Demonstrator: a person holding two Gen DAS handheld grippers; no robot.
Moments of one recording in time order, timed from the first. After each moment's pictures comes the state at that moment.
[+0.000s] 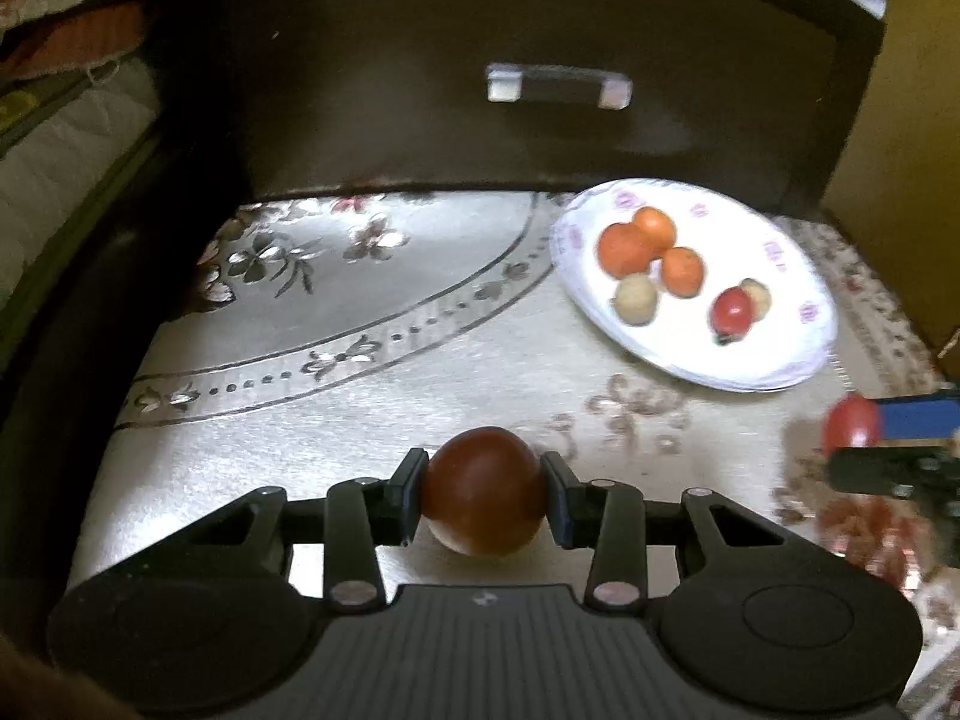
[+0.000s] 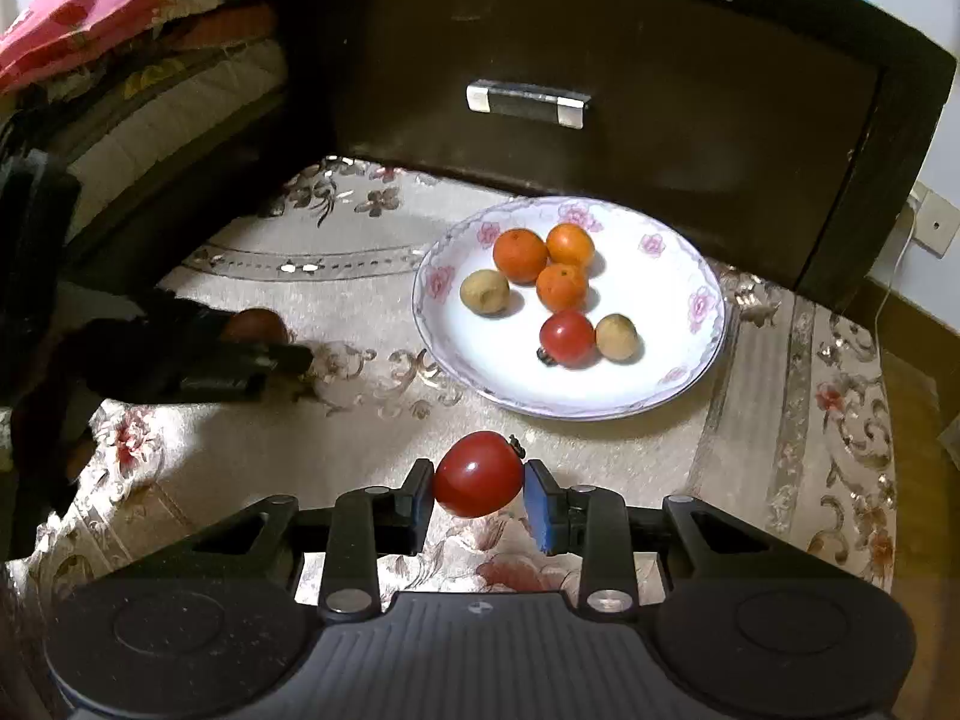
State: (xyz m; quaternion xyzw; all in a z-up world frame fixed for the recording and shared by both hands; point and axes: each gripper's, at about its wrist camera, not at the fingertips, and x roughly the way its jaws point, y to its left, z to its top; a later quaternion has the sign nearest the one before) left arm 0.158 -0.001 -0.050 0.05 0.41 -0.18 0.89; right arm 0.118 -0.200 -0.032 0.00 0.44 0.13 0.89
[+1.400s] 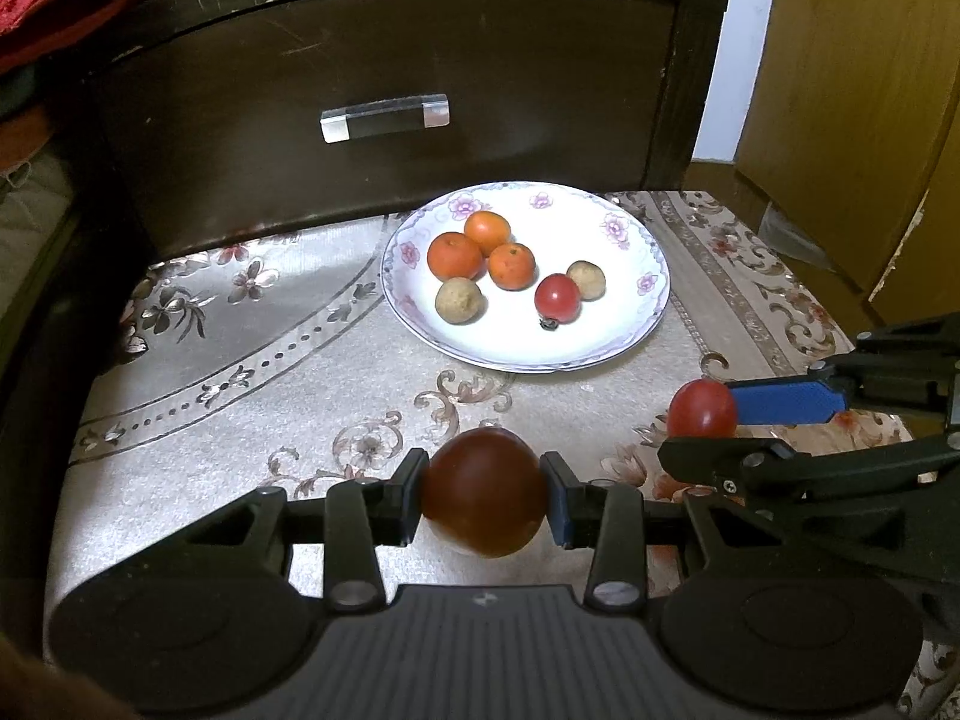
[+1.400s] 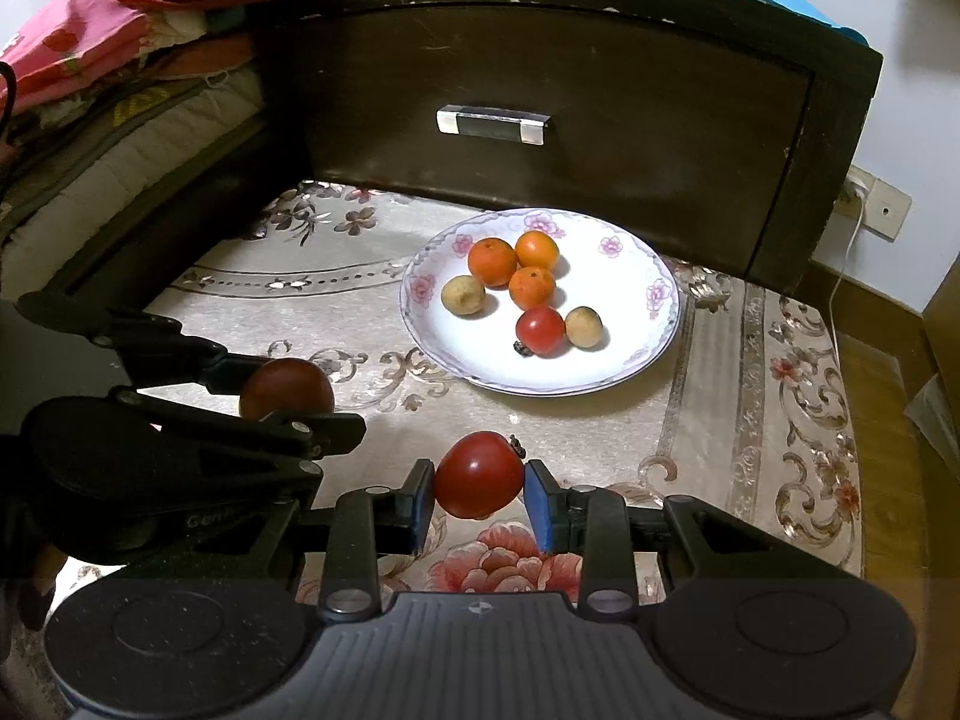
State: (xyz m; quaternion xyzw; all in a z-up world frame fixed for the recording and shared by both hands) left arm 0.113 -0.057 -0.023 0.10 0.40 -0.24 0.88; right arm 0.091 -0.195 -0.018 0.01 0.43 0.08 0.90
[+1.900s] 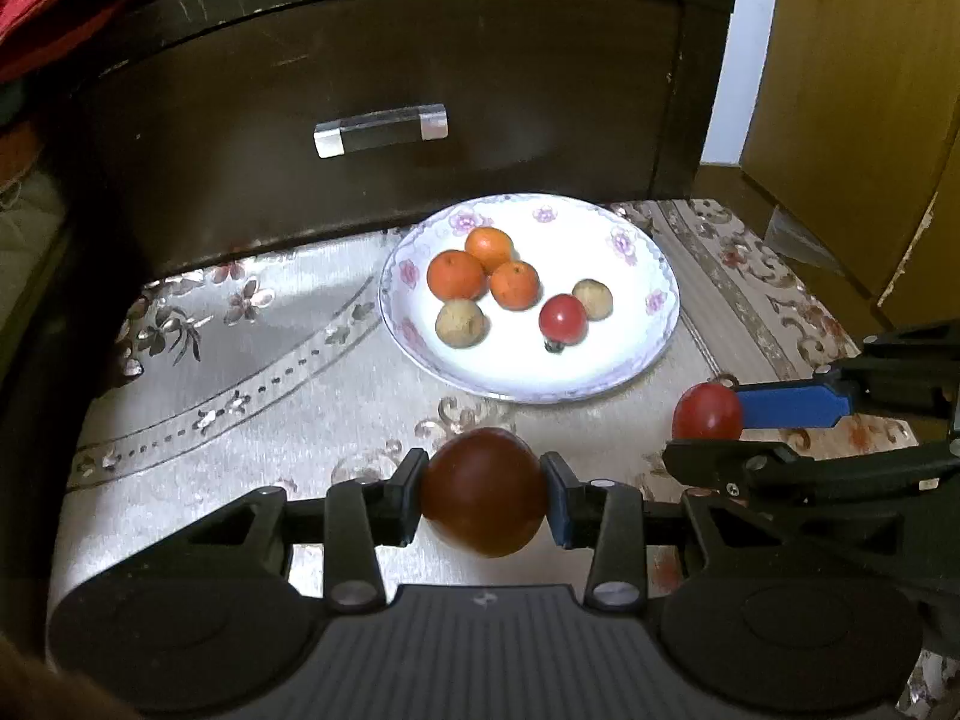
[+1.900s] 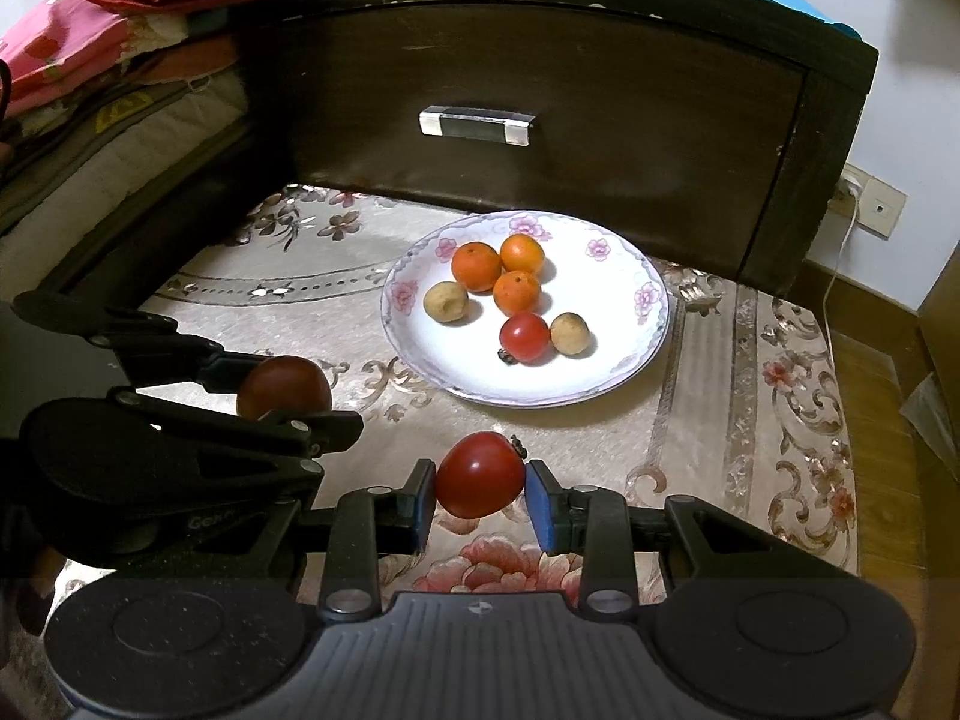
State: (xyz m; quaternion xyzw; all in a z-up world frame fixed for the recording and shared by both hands) left arm 0.127 -0.067 -0.023 0.10 0.39 -0.23 0.88; right arm 0.100 -0.201 -0.022 0.01 0.43 0.07 0.90
